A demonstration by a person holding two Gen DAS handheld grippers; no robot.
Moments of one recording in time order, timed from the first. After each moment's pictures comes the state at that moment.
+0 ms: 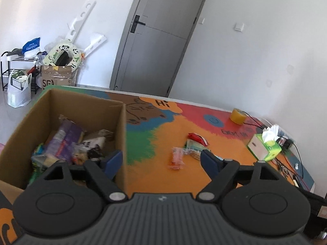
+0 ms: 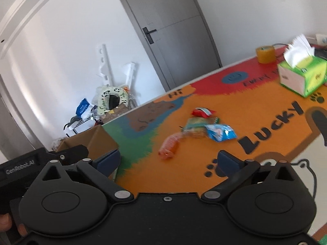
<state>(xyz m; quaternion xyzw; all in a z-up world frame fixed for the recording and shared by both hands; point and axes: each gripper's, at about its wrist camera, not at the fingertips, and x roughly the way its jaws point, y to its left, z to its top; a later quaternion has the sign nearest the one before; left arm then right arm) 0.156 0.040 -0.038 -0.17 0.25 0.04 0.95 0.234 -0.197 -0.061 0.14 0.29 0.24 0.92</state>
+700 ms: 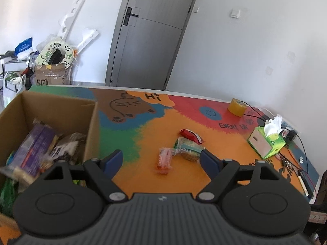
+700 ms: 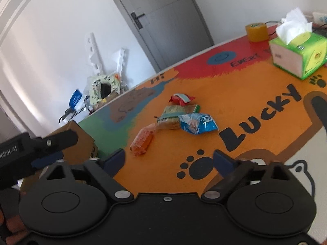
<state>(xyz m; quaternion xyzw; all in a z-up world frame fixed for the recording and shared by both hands) 0.208 0.010 -0.045 -0.15 0.28 0.04 0.95 0.285 -0.220 -0.091 0.14 0.35 0.24 0.90</state>
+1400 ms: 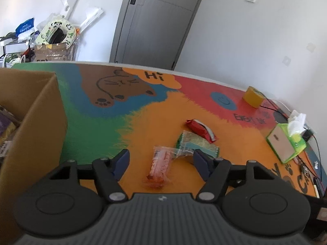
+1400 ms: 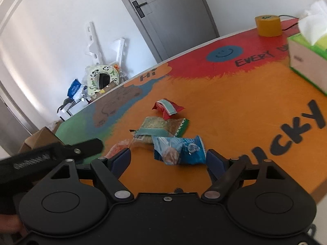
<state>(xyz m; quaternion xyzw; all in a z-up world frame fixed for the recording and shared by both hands) 0.289 -0.001 -0.098 -0.18 0.33 0.06 0.93 0.361 -0.217 -0.113 0.12 0.36 0.26 0.89</state>
